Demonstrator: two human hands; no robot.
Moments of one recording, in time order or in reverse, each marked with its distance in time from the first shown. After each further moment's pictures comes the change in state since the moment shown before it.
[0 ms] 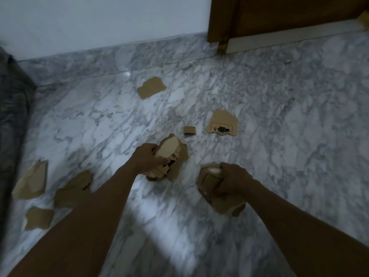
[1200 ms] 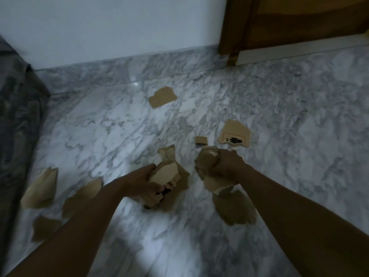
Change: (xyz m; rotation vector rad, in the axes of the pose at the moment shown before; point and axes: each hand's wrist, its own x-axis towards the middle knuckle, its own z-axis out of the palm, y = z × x) left_hand -0.037 -0.037 -0.036 -0.074 -0.364 -0.001; right_hand 0.066 -0.056 -0.029 0.189 0.105 -0.031
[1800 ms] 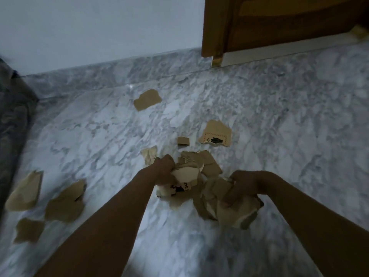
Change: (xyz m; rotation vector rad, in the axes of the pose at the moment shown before) left_hand 0.072 0.092 0.059 0.636 0.007 0.035; right_hand -0.056 0.094 -0.056 0.033 -0.541 0.045
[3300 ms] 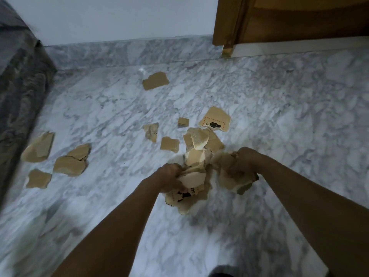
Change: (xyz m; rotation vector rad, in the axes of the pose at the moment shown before) left_hand -0.070 0.067 0.078 -0.409 0.075 -0.056; right_hand -0.019 0.021 0.000 -0.149 0.412 0.065
